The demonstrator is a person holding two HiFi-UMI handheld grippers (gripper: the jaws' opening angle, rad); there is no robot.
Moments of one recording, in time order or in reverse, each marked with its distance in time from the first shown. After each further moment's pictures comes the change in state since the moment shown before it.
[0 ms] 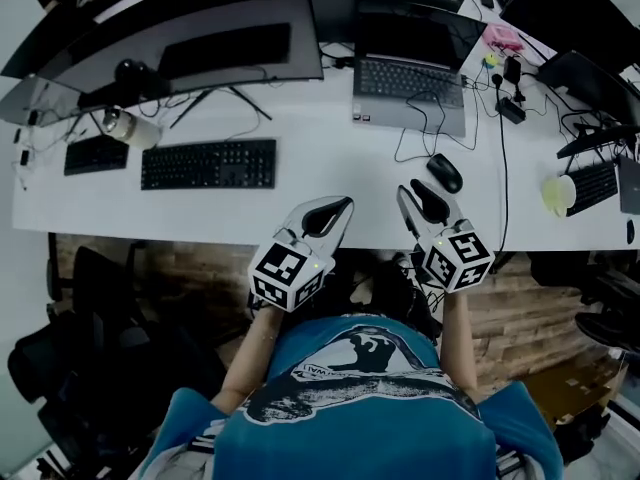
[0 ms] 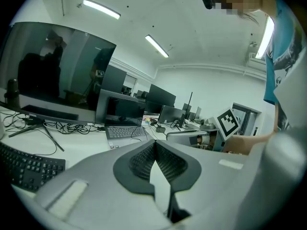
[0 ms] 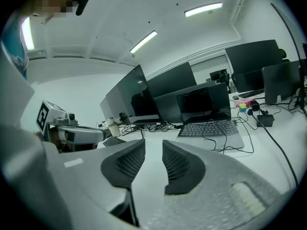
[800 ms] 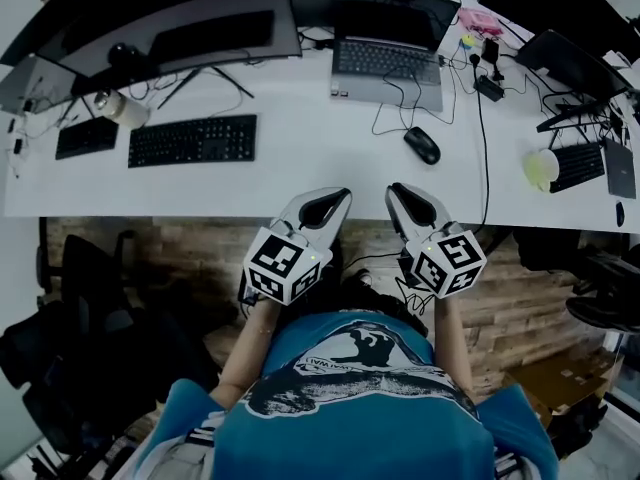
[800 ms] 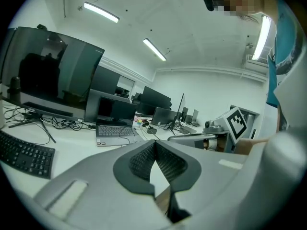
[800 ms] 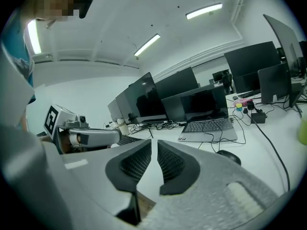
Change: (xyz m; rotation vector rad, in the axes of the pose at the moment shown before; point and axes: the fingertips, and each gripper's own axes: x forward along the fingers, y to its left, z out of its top) left arm -0.008 -0.072 -0.012 -0.008 -0.036 -0.019; right arm -0.074 0.035 -0.017 0.003 -0.013 0.048
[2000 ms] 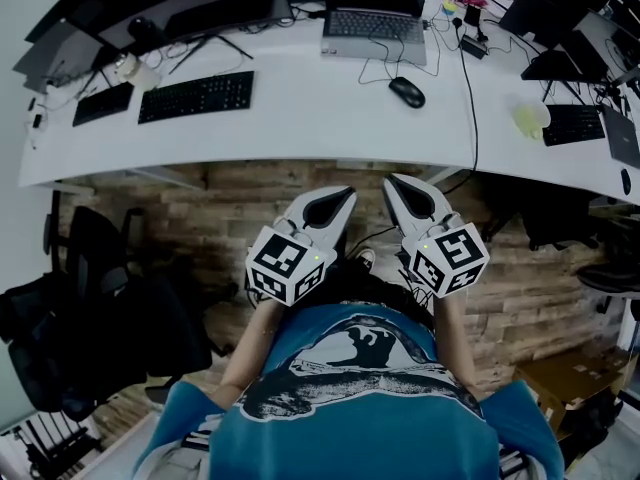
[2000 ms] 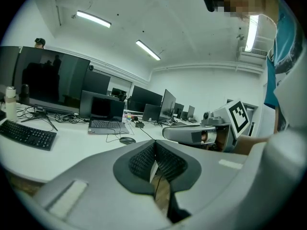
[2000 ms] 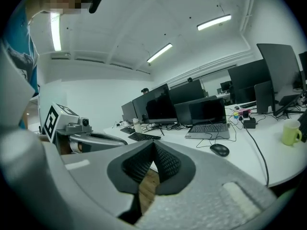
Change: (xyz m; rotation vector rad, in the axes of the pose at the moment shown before) left arm -0.058 -0.149 -0.061 0.056 -0.002 0.024; right arm -0.136 0.068 -0.043 -0.107 -0.067 0.072
